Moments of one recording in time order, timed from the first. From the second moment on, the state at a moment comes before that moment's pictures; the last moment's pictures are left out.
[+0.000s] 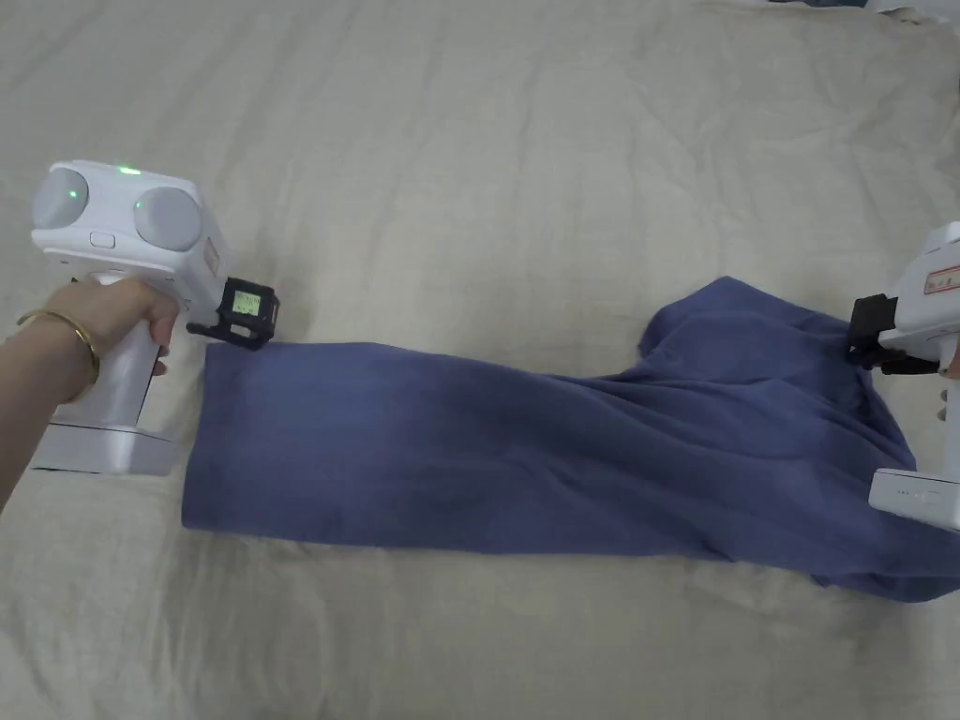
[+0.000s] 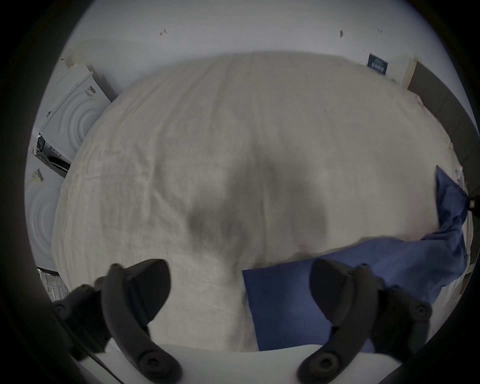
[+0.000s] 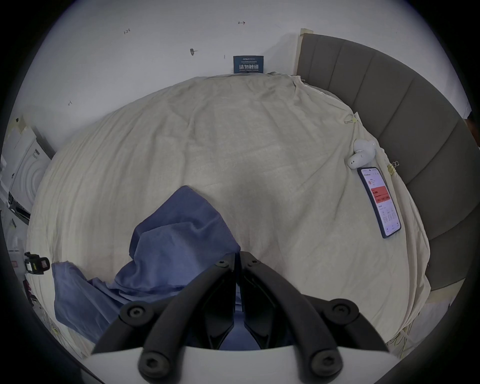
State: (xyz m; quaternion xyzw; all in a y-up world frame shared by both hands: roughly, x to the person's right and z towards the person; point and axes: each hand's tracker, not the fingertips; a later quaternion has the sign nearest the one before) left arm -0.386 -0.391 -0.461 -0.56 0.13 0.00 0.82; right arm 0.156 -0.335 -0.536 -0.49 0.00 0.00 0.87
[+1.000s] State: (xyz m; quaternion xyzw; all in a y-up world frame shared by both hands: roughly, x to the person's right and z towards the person) left arm -0.399 -0.183 -0.352 -0.28 0.17 0.14 0.94; right arm 0.187 -0.139 -0.423 -0.31 0.01 -0.06 0.95
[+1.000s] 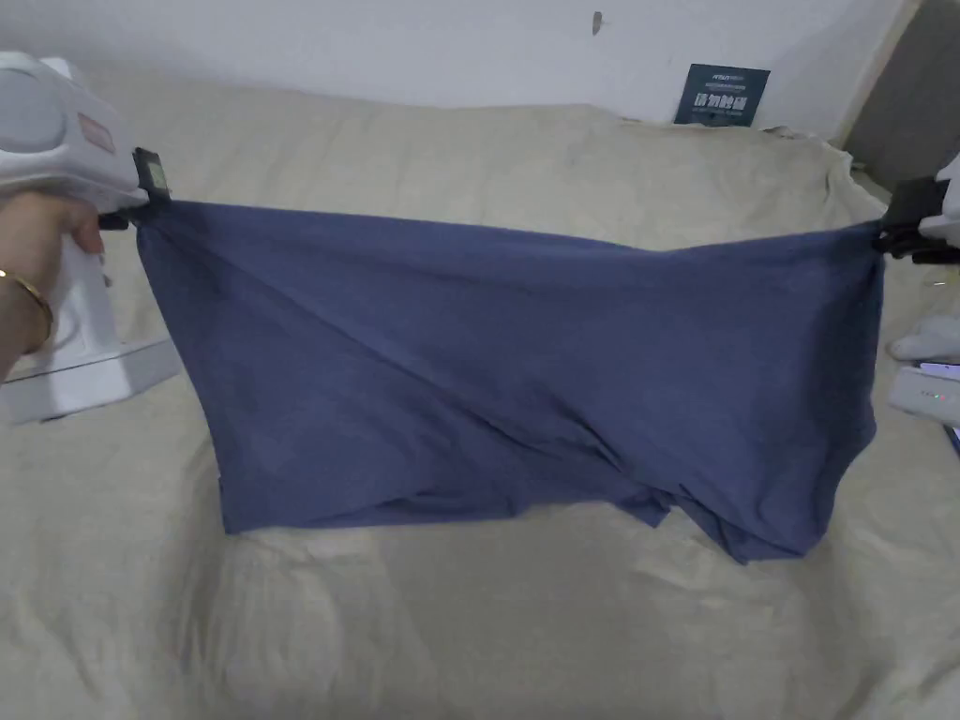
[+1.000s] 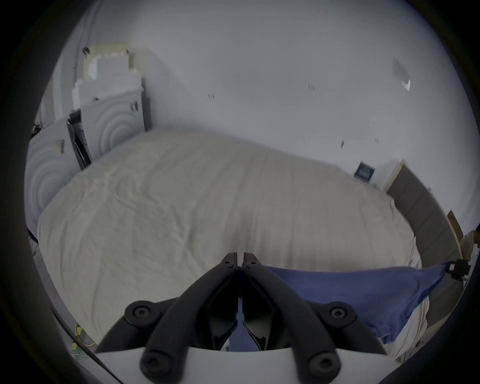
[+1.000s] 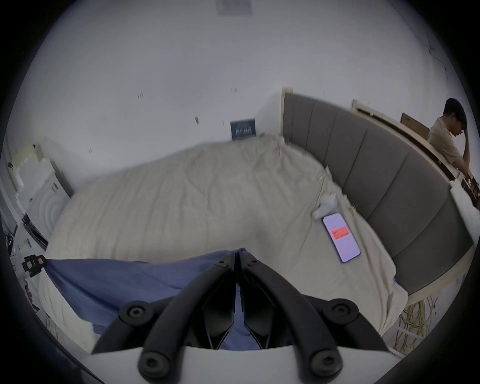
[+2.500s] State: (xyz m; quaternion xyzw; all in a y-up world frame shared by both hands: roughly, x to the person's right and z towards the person) left arm -0.402 0.033 -0.593 0.01 0.33 -0.04 0.94; right arm 0.058 0.129 -0.622 0.03 -0.12 0.01 0.99
